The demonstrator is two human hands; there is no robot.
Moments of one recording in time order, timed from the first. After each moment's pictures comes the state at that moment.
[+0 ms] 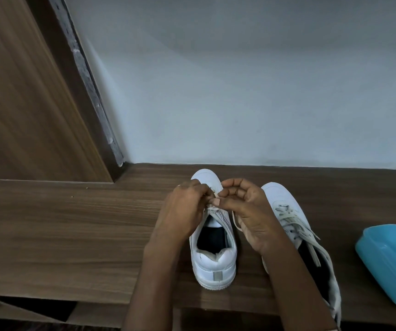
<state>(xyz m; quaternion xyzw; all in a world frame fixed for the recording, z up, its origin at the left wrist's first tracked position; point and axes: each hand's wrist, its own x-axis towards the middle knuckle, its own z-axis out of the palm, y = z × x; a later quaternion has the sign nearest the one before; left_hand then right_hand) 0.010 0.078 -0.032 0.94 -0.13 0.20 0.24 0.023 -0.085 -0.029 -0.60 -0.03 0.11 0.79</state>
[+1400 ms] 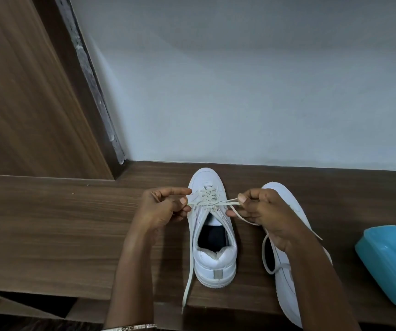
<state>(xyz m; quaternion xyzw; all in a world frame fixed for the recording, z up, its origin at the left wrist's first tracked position) -0.013 0.110 -0.026 0.68 0.18 0.01 0.71 0.023 -0.117 -0.018 -0.72 -0.02 0.18 0.67</state>
